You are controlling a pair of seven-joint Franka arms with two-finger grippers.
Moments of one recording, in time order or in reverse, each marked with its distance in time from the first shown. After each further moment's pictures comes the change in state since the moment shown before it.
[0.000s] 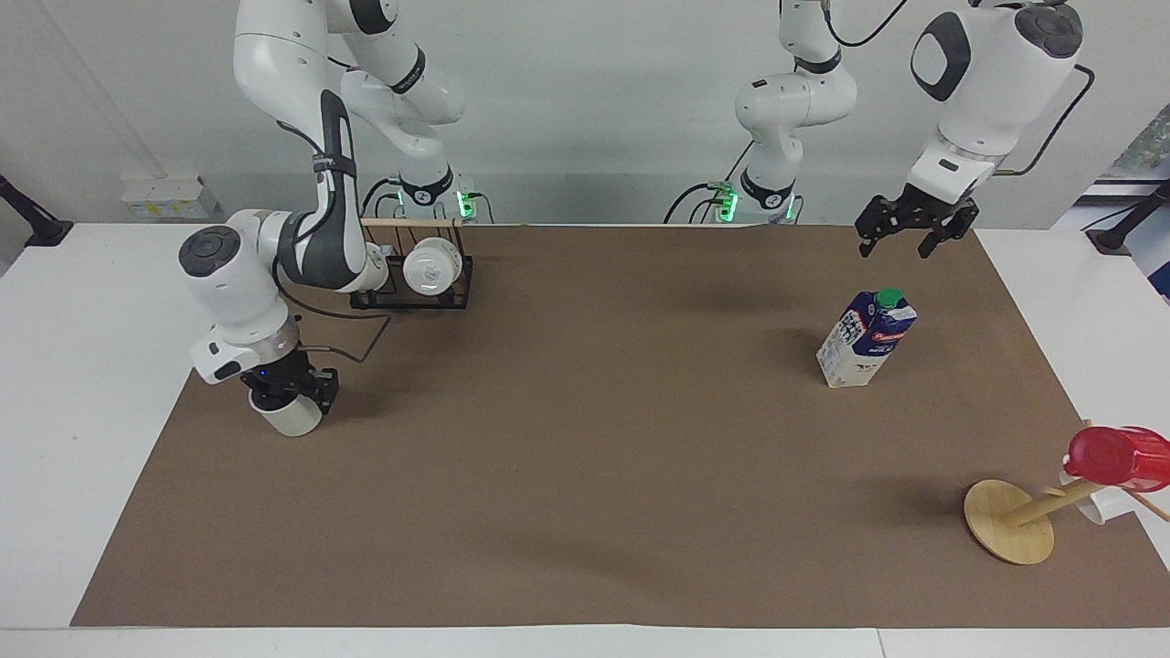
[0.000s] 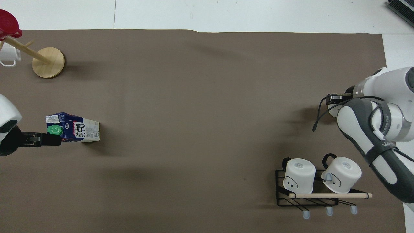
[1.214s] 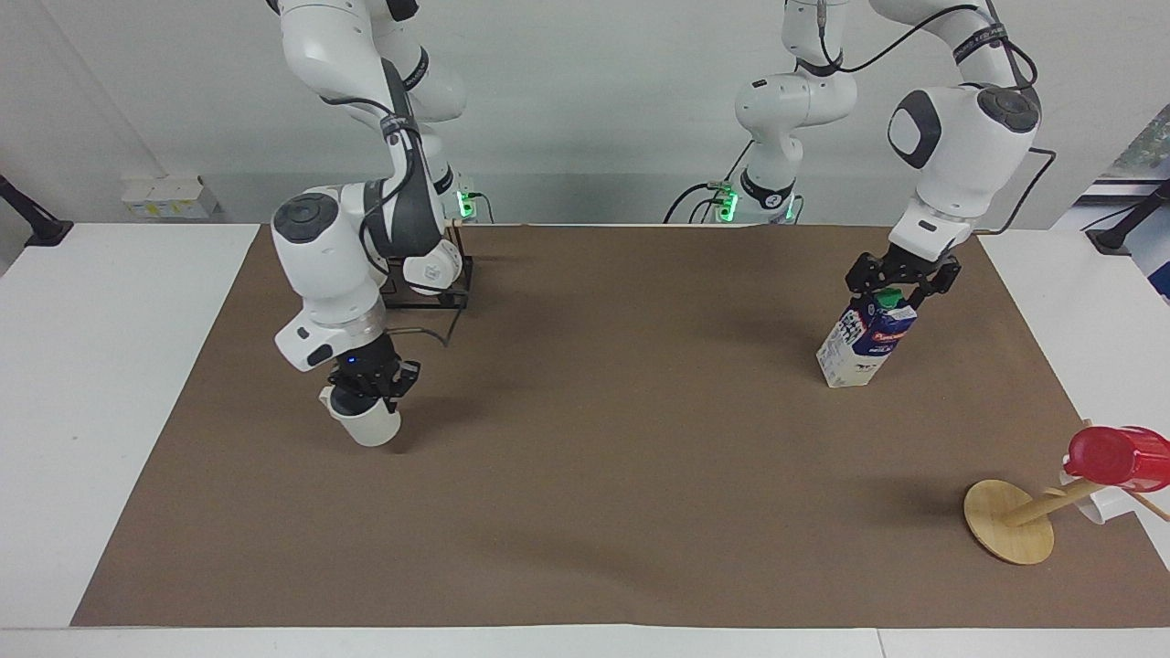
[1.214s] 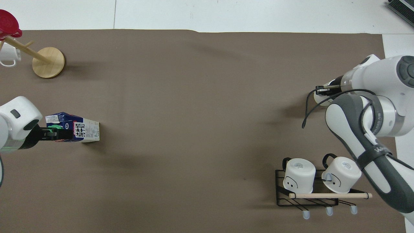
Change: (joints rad) left arm 0.000 0.107 0.002 -0.125 0.000 0.310 0.020; right arm 0.218 -0.035 0.076 0.089 0.001 -0.056 0.235
